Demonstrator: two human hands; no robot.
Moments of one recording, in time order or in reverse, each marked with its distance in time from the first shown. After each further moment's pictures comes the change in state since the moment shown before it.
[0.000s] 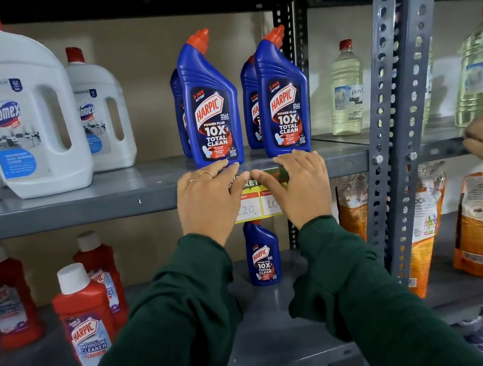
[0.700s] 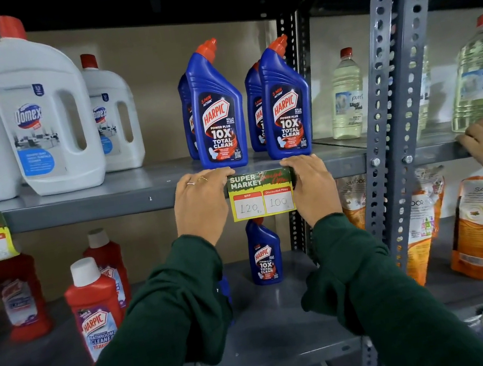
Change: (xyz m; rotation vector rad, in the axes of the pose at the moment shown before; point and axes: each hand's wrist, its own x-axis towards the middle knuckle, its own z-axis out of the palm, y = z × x) left_hand -0.006 -0.010 -0.017 -0.085 -0.041 0.014; right_hand 0.003 0.011 -0.017 0.190 -0.078 -0.007
